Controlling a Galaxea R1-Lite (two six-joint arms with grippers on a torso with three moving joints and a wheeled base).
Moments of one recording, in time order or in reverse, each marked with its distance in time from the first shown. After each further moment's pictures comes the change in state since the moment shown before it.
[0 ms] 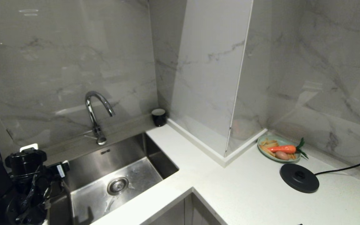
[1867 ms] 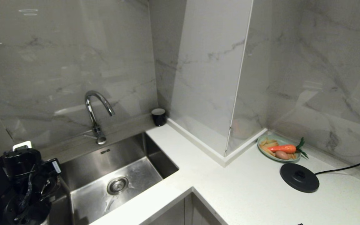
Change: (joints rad) left arm 0.029 0.011 -0.003 -0.107 0.001 0.013; right arm 0.000 0.000 0.000 0.000 -0.001 0.000
